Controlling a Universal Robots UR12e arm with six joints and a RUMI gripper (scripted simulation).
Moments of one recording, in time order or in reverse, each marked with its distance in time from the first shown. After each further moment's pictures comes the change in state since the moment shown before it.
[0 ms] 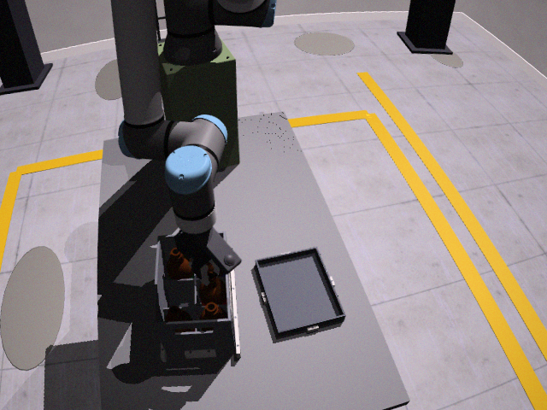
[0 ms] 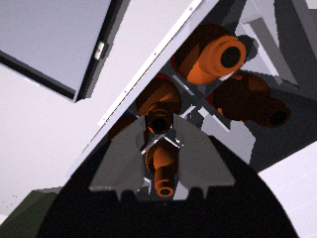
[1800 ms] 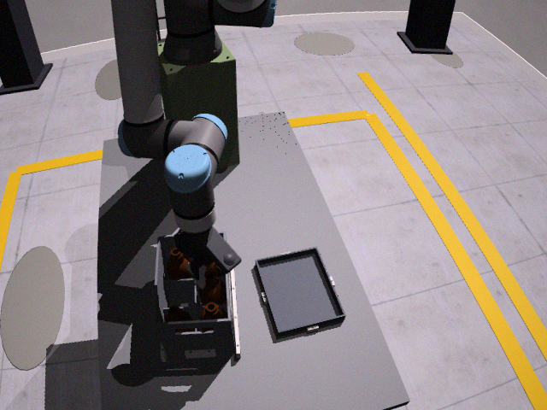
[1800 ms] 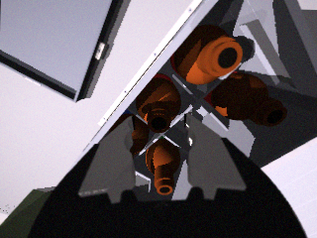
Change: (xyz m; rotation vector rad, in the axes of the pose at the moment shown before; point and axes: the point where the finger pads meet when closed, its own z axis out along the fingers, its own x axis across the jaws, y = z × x) arm 0.001 0.000 -0.004 0.000 0.000 0.000
